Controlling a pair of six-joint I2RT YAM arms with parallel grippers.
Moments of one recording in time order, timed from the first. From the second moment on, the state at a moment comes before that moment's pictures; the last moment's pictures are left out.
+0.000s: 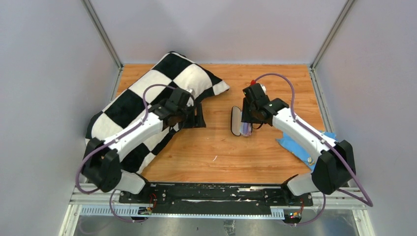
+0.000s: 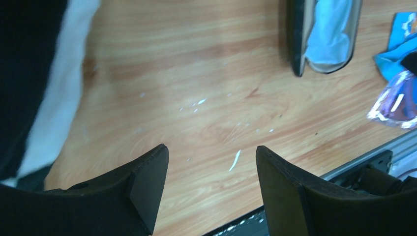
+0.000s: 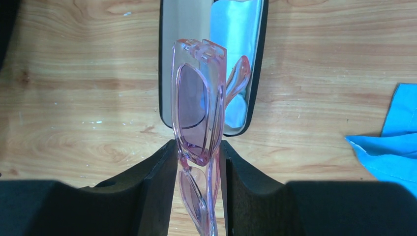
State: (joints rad) left arm -0.56 1.35 1.00 -0.51 0.13 -0.56; right arm 0.57 1.39 1.15 -0.70 0.21 0.53
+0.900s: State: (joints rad) left arm -0.63 1.97 1.45 -0.43 0.29 -0.58; right arm 0.39 1.88 1.40 -0.70 0.07 0.42
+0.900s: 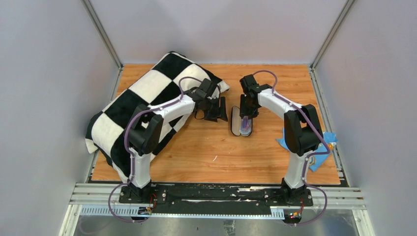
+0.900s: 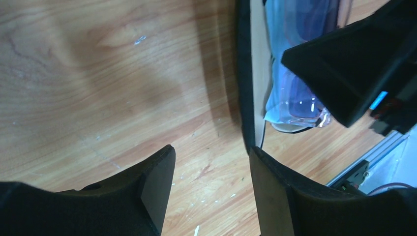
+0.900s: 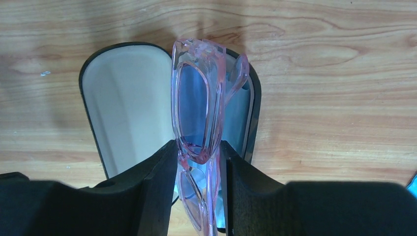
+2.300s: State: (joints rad) left arm -0.64 2.11 1.52 -0.41 0.33 -0.58; right arm 0.39 1.86 1.39 -0.74 0.02 0.46
